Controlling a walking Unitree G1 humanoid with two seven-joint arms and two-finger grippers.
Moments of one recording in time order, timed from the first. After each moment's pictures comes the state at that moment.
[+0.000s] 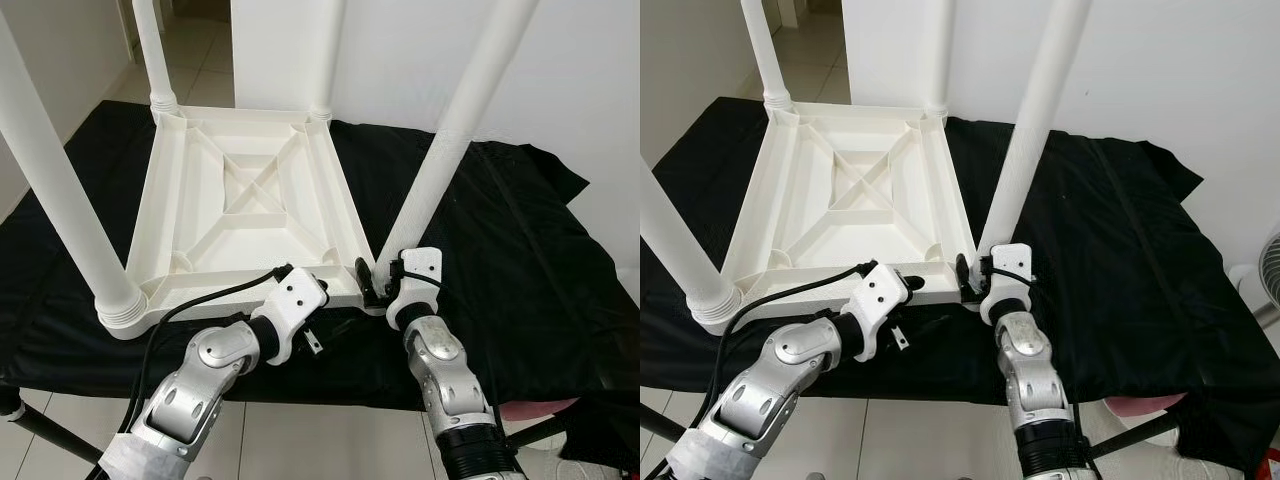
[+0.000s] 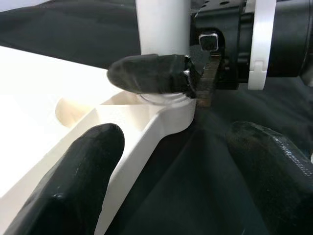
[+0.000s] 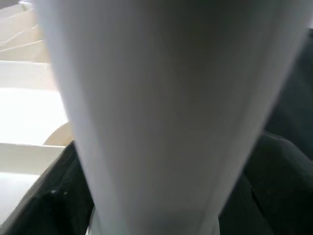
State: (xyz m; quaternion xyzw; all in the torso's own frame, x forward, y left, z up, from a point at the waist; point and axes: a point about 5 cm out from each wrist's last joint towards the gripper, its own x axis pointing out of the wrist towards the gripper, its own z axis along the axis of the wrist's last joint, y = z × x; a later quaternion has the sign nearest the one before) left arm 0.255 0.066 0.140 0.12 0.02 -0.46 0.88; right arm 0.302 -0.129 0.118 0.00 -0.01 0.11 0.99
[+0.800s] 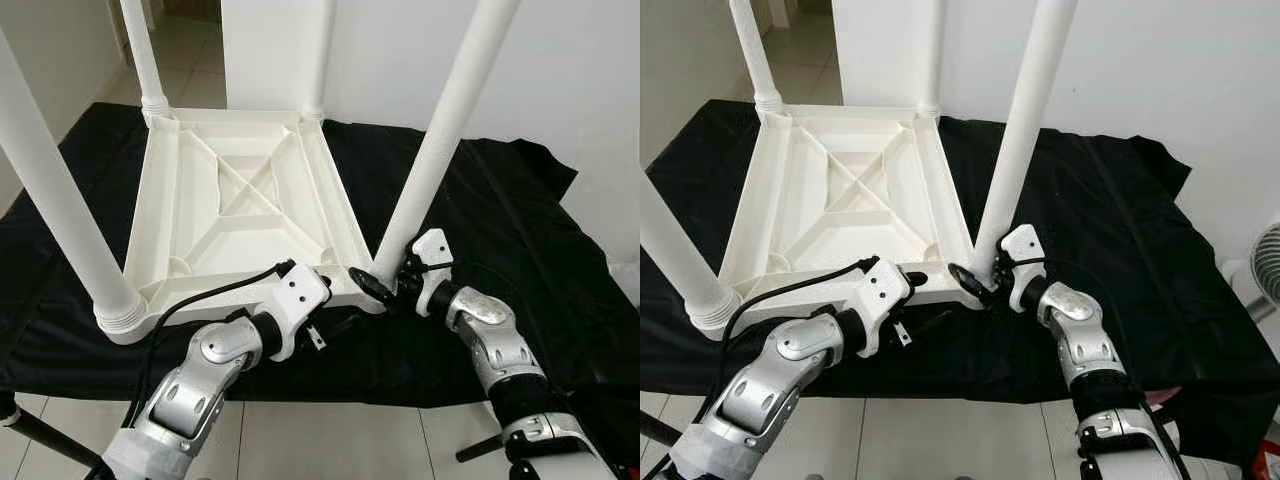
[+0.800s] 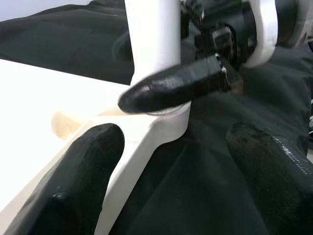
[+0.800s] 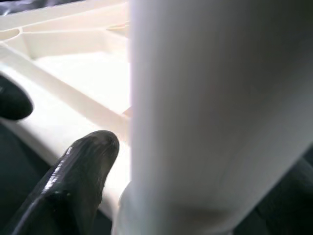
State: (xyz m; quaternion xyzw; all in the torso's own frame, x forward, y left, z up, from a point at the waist) left arm 0.257 0.064 0.144 0.12 0.01 -0.46 0.88; right arm 0.325 -0.150 0.123 -0.09 0.01 0.40 0.91
